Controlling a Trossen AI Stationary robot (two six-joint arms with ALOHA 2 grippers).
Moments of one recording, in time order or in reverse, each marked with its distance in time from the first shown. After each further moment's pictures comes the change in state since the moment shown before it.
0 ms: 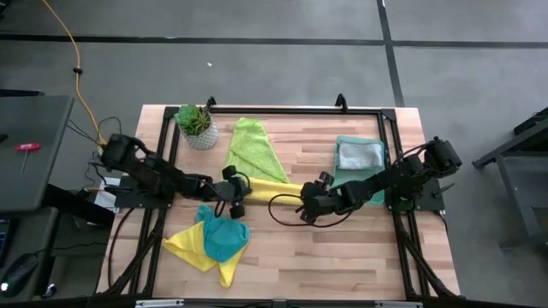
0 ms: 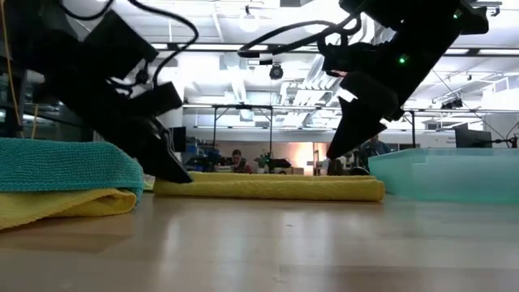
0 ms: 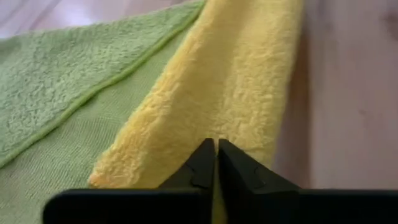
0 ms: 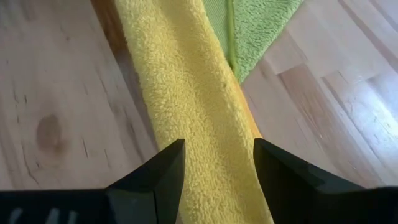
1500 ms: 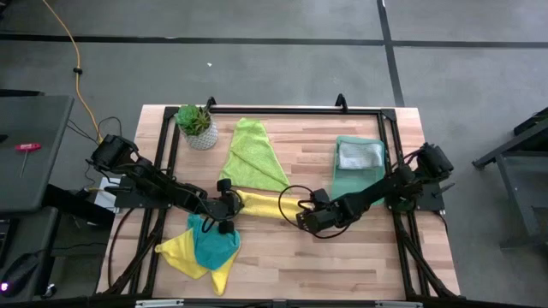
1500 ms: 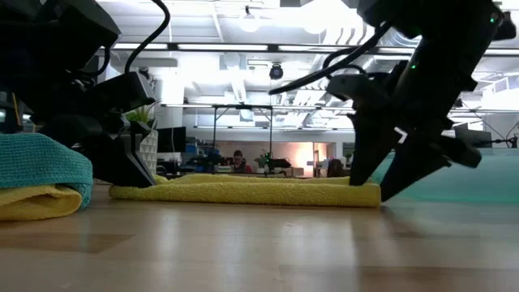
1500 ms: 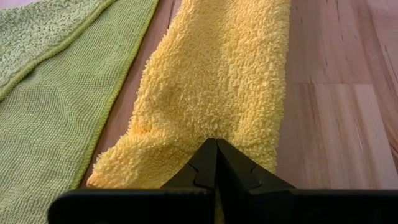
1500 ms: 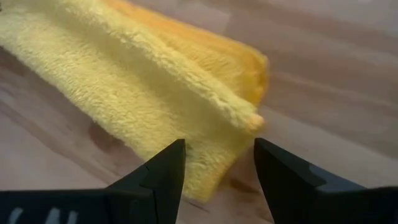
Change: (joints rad) left arm -0.212 -0.063 -0.003 -0.181 -0.061 -0.071; right arm 0.096 0.097 -0.002 0.003 -0.171 0.960
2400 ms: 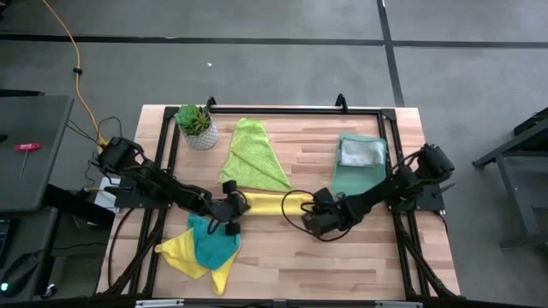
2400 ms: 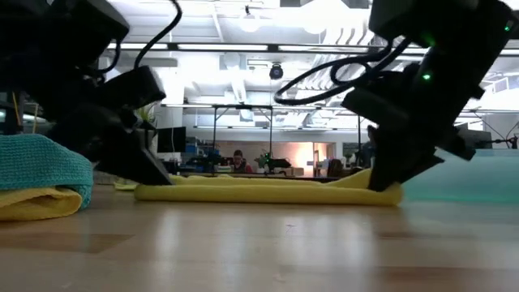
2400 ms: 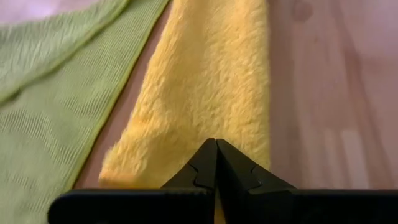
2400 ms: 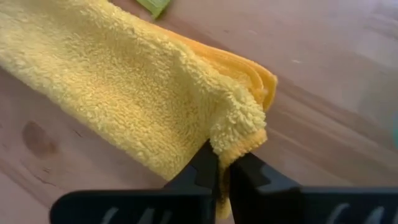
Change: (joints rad) left arm 0.002 0.060 0.058 0.073 0.002 -0.007; right arm 0.032 -0.002 -0.001 -0.142 0.147 -0.141
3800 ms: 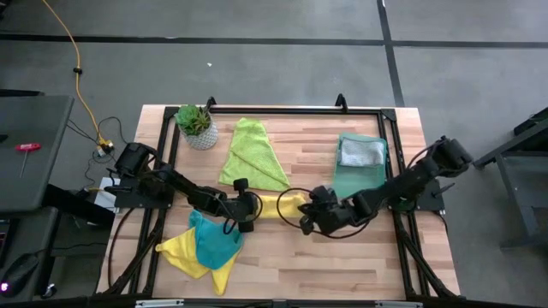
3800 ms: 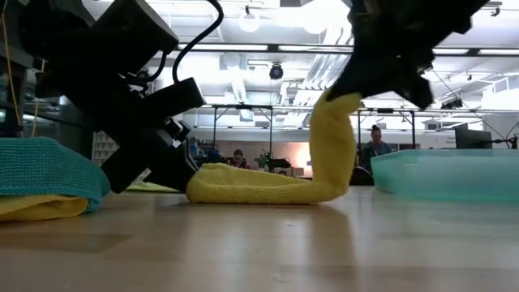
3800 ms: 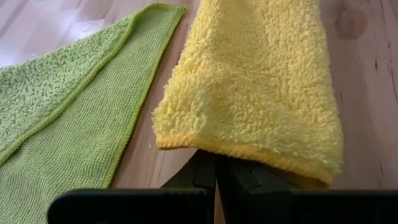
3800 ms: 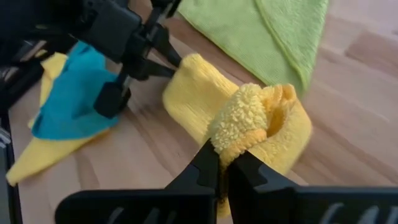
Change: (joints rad) left arm 0.059 0.188 0.168 -0.063 -0.035 0.085; right arm 0.026 -0.190 0.001 0.280 0.087 -0.293
